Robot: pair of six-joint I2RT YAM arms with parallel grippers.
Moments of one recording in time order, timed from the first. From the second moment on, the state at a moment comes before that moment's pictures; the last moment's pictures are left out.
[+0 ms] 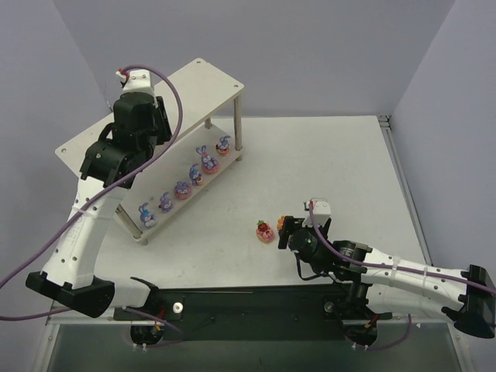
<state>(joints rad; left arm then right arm) -0.42 1.33 1.77 -0.84 -0.50 -0.28 1.14 0.90 0.56 -0.46 0.77 0.86</state>
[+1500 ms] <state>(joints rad) -0.19 1.34 1.77 -0.83 -0.09 -0.29 1.14 0.94 0.56 -0.45 0.76 0.86</state>
